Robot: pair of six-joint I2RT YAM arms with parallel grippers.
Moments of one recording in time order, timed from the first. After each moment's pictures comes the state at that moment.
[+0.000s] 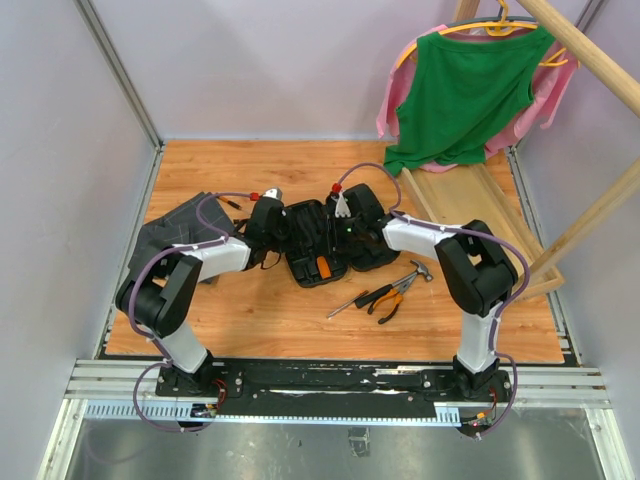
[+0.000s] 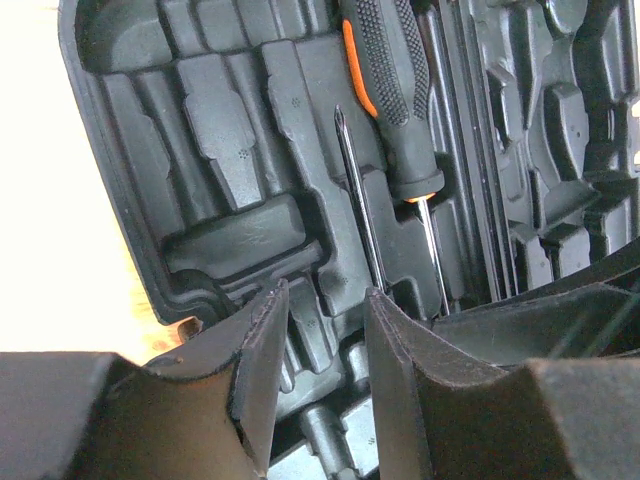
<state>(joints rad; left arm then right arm) -0.47 1.66 0.81 0.17 0.00 -0.69 0.62 1.91 1.19 -0.09 -0.39 0.44</state>
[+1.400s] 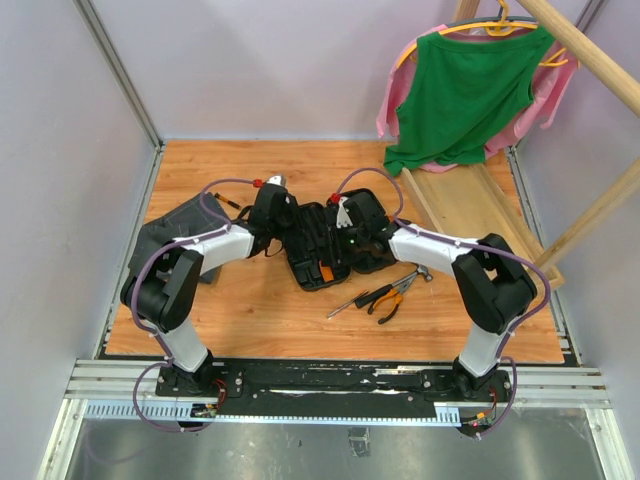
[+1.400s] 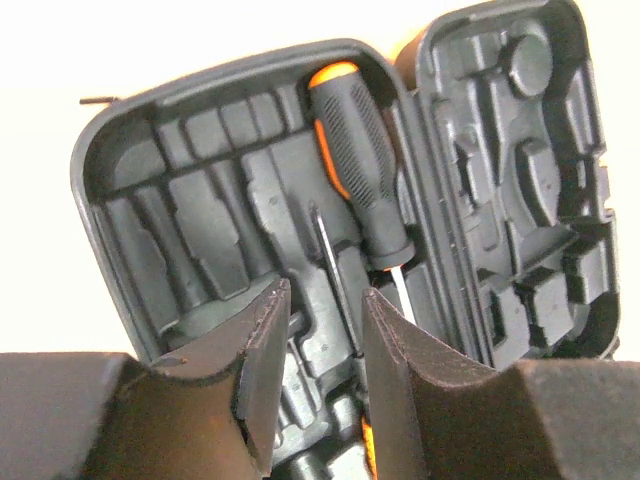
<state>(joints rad) -0.47 1.70 0.93 0.09 -0.02 -0.66 0.67 1.79 1.10 -0.18 -0.32 0.36</state>
